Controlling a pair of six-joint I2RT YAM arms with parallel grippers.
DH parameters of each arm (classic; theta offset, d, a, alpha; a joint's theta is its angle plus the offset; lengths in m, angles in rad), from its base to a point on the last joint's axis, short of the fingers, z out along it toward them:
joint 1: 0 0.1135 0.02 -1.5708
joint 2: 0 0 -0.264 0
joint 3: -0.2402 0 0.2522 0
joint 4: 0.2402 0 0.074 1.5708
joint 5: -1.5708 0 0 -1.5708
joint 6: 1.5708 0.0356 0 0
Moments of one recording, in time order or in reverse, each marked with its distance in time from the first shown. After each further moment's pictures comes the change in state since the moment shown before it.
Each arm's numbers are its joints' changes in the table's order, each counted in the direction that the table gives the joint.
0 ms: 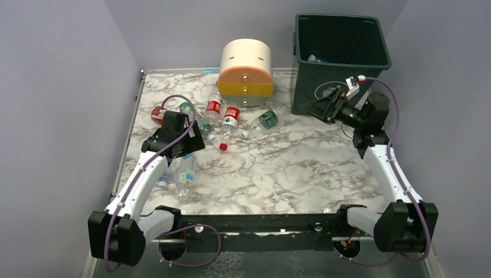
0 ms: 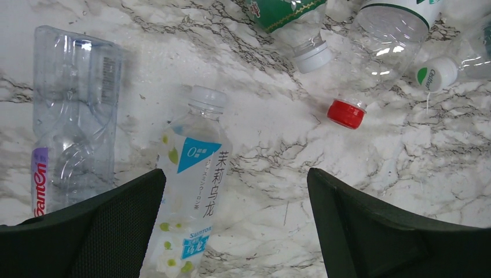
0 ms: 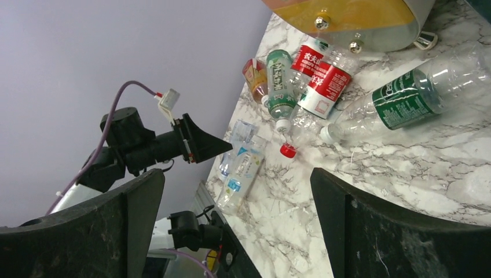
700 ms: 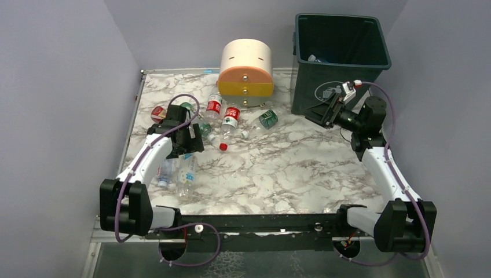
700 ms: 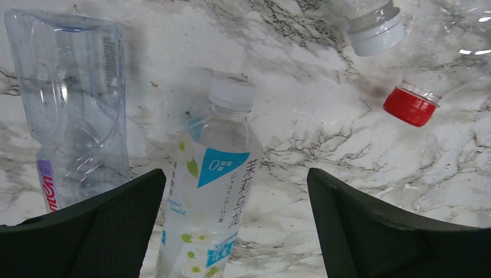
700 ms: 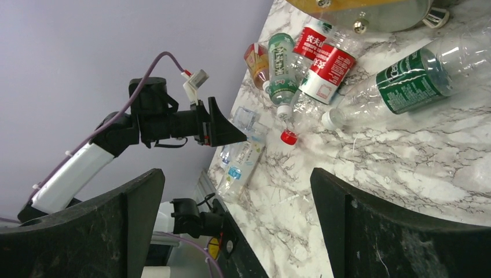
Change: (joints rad) left arm 0.077 0.221 -0.080 0.080 -0.063 0.107; right arm 0.000 -0.008 0.063 -0.036 0.045 -0.003
